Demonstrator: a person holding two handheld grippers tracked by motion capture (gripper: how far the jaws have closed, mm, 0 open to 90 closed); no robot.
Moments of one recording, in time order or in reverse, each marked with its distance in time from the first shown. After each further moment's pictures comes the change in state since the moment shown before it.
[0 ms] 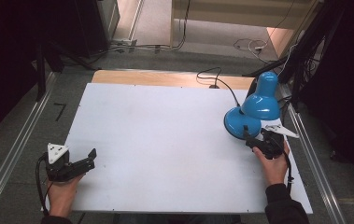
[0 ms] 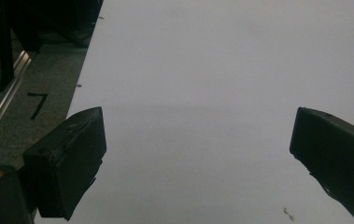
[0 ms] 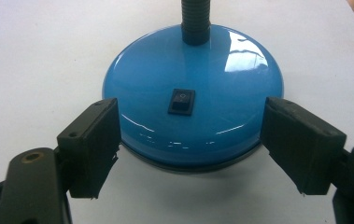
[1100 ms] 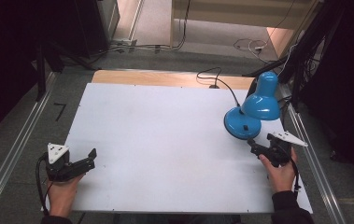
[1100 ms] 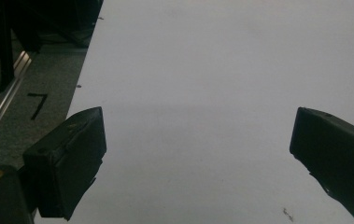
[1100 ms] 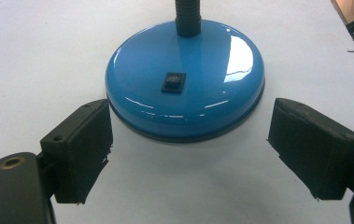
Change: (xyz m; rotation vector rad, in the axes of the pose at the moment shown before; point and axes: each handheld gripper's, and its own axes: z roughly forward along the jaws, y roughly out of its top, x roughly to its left) left arm 0.000 0.000 0.000 0.001 0.000 0.002; right arm -0.009 -0.013 -0.024 -0.021 0.011 0.008
